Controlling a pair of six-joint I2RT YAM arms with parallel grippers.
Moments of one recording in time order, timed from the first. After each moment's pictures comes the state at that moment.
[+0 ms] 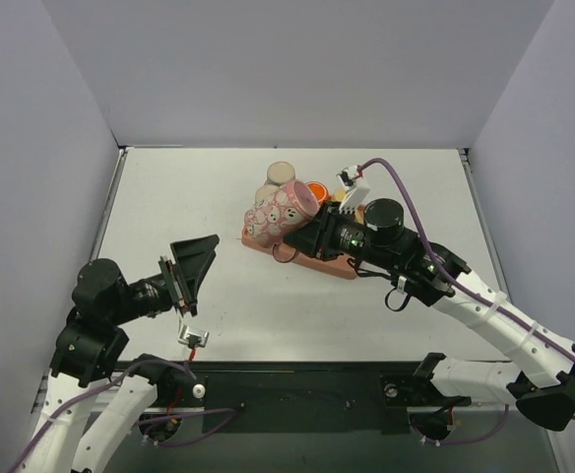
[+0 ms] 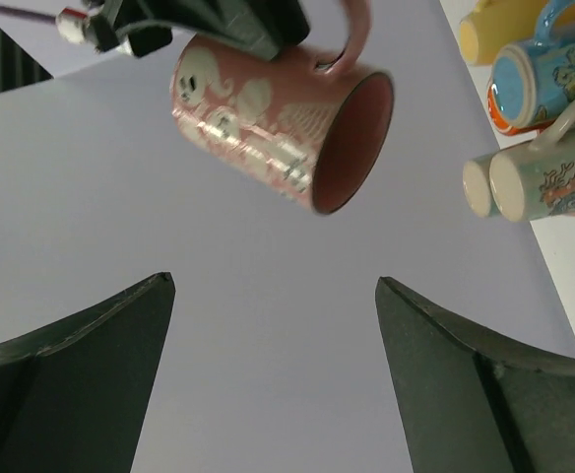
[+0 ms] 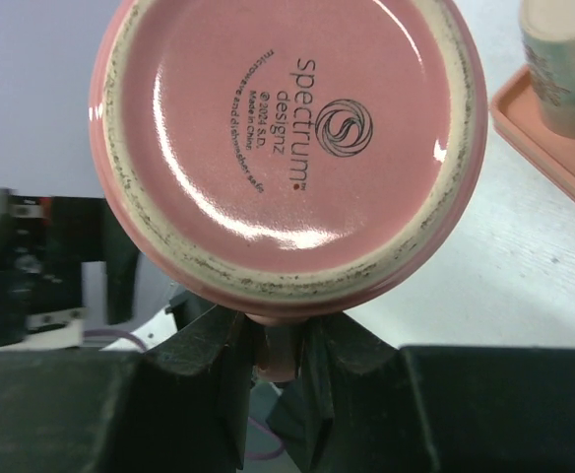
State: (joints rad) left arm -0.33 0.54 0.93 -0.56 0.75 1.90; right arm 0.85 1.10 1.16 -0.34 -0.10 0.73
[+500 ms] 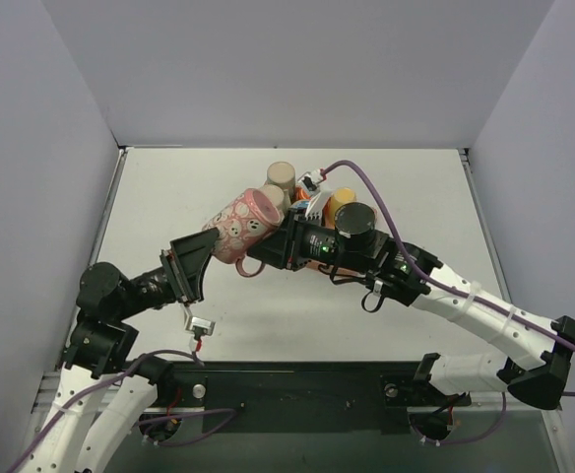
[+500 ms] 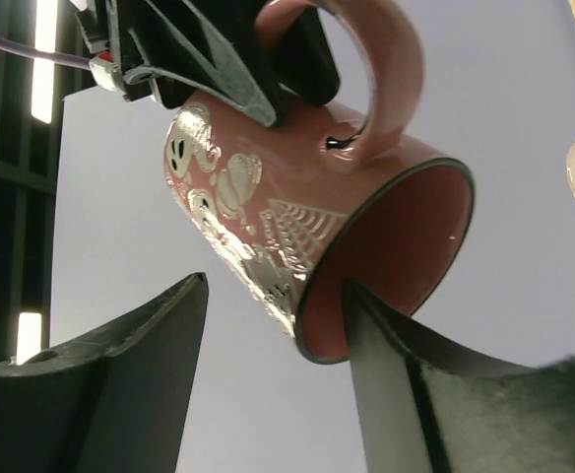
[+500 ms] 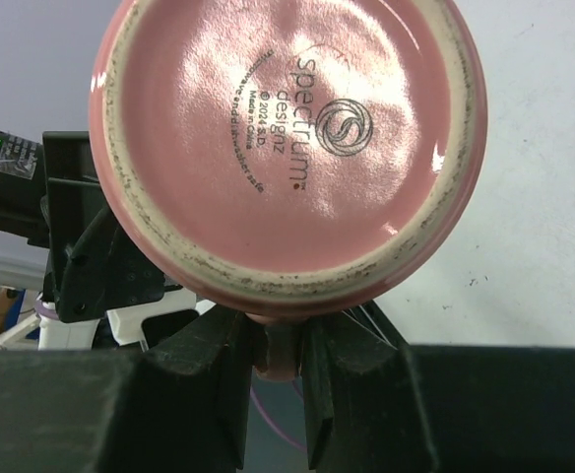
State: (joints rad) left arm -0.34 0.50 0.75 -0.20 0.79 1.88; right arm 1.00 1.21 1.24 -0.19 -0.14 0.79
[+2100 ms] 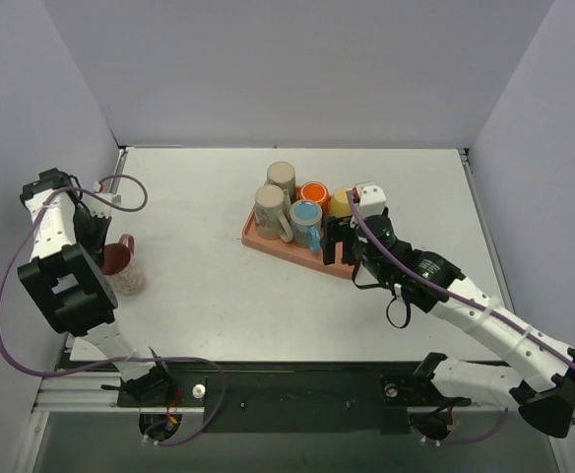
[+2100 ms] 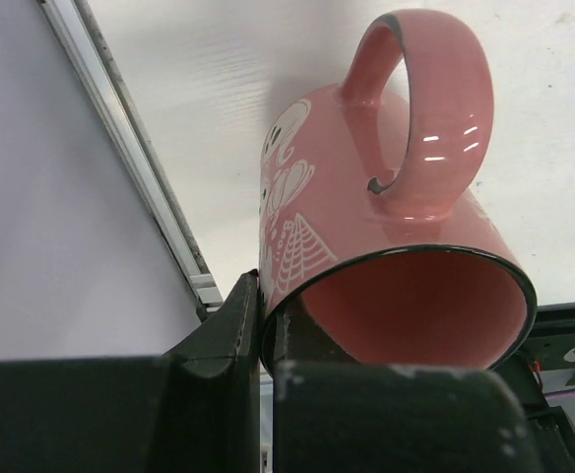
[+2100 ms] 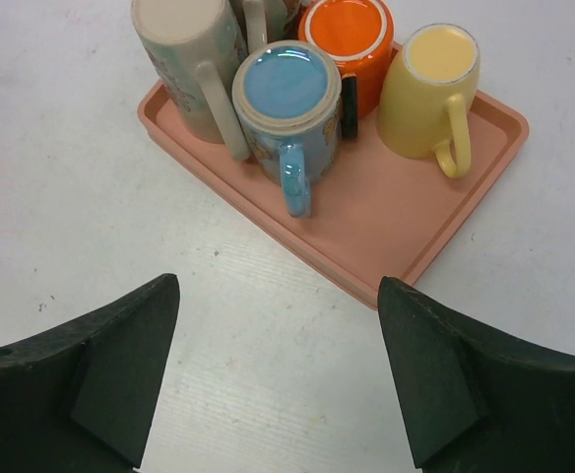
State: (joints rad) left arm 0.47 1.78 1.58 -1.25 0.06 0.64; right arm 0.82 1.04 1.02 -0.47 0.41 0.34
